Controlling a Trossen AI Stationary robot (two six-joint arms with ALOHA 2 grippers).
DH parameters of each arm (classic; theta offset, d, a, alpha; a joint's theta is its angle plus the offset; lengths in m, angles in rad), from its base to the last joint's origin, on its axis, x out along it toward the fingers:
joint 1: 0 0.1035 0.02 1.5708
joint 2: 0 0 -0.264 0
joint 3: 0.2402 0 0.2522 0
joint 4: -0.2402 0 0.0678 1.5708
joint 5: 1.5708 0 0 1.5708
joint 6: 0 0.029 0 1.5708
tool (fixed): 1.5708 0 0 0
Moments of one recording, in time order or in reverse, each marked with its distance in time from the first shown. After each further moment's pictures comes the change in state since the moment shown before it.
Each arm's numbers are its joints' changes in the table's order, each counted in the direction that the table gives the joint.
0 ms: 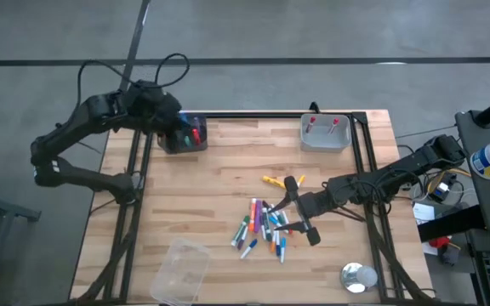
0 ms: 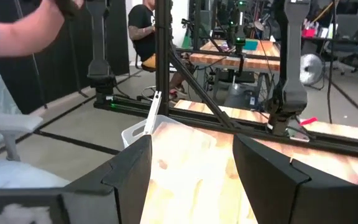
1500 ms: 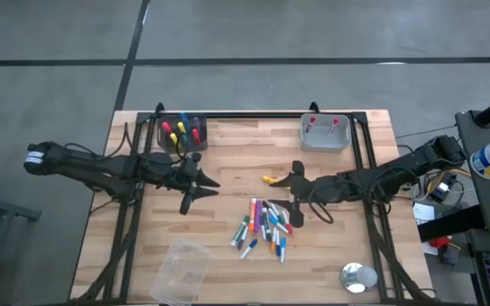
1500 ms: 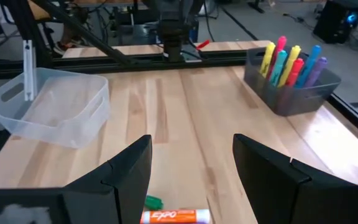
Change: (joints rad) left arm -0.492 0.197 -0.865 1.130 0.000 -0.027; right arm -0.060 0.000 0.000 -0.277 0.372 0.150
